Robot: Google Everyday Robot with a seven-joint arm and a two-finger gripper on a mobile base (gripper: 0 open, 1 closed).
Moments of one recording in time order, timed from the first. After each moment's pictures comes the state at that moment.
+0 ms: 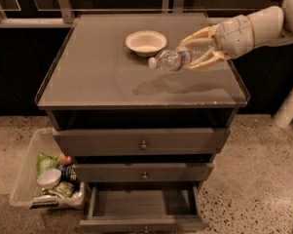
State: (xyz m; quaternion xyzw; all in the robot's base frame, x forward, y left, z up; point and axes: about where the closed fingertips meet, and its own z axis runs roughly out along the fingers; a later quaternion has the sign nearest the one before) arm 0.617 -0.135 0.938 -0.74 0.38 0.21 0.52
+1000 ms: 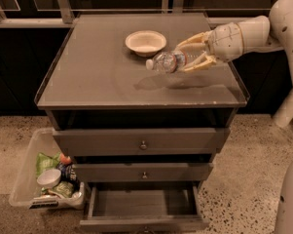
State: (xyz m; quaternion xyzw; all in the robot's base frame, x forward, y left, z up) arm 0.645 -0.129 0.911 -0.73 0.38 0.23 0.52
